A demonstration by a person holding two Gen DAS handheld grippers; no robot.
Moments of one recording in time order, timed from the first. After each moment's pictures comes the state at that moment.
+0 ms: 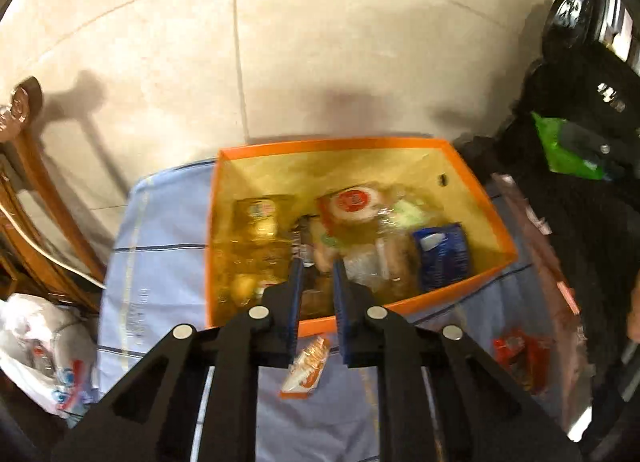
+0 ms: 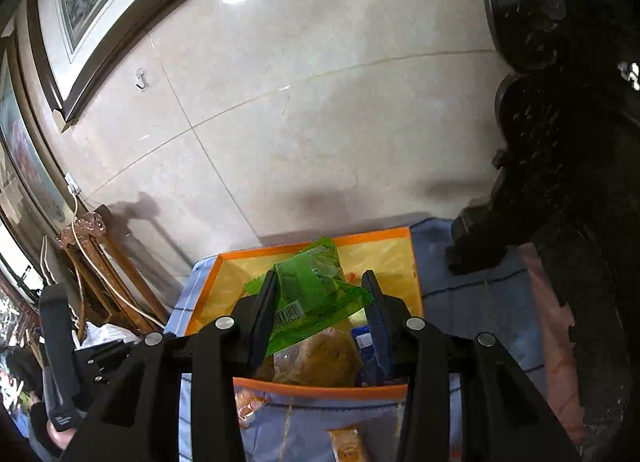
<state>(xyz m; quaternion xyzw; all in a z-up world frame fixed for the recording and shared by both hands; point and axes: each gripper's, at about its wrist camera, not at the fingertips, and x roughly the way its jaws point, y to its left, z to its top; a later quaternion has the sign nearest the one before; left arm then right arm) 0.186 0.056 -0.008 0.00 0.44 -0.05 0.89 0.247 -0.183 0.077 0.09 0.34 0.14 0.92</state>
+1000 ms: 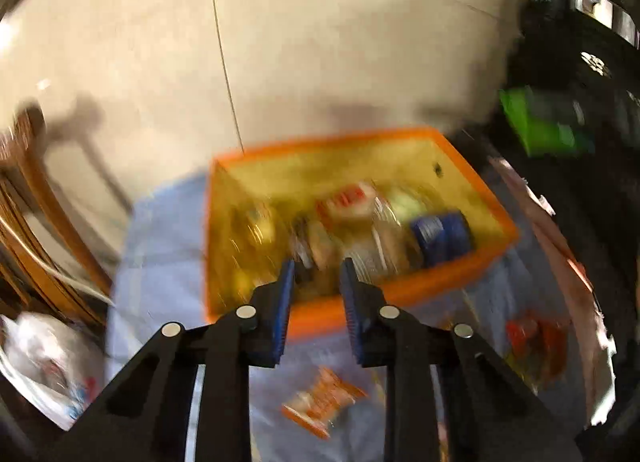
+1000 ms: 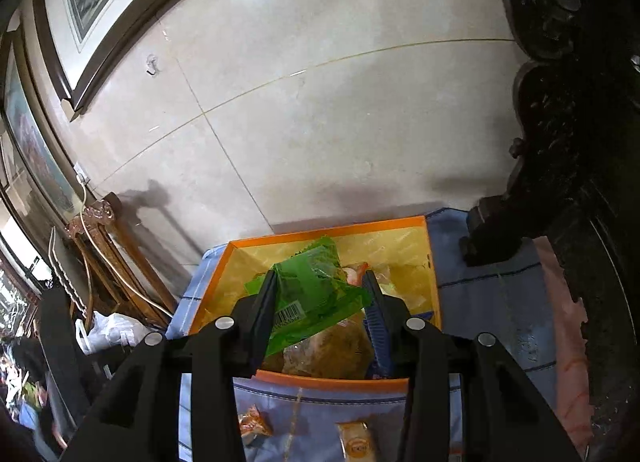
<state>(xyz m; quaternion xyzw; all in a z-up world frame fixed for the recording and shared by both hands) 0.180 0.065 0.029 0.05 0.41 -0.06 0.91 0.251 -0.175 0.073 0.08 0.35 0.16 0.92</state>
